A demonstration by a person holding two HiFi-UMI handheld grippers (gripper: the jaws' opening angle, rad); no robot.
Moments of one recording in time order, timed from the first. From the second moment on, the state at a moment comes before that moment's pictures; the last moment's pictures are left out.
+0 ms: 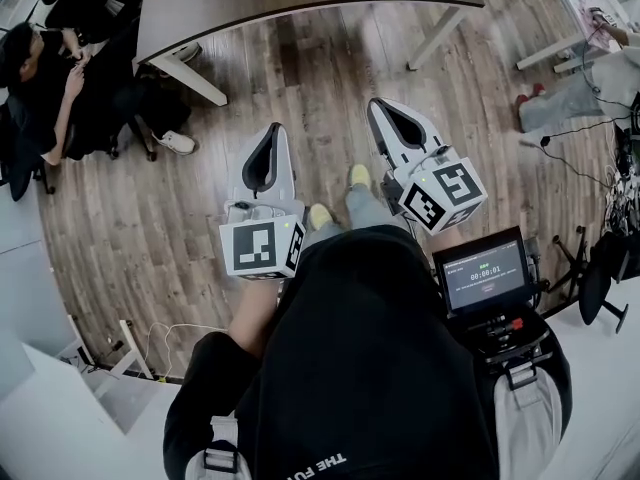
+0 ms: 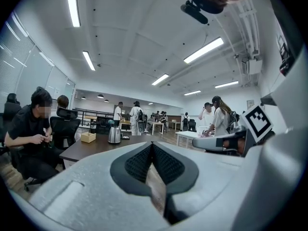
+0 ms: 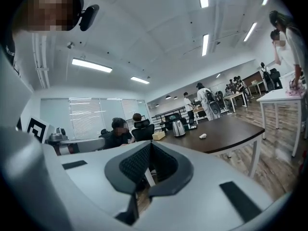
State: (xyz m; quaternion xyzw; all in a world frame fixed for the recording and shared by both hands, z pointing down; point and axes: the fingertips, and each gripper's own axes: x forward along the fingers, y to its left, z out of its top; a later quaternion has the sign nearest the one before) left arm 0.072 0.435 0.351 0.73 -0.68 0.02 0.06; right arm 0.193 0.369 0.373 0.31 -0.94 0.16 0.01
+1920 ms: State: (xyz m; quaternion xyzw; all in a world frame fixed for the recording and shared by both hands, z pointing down) left arm 0.063 0.237 0.347 0.71 -0.69 0.06 0.06; right arm 0.189 0.157 0.388 0.31 -0.94 0.14 0.02
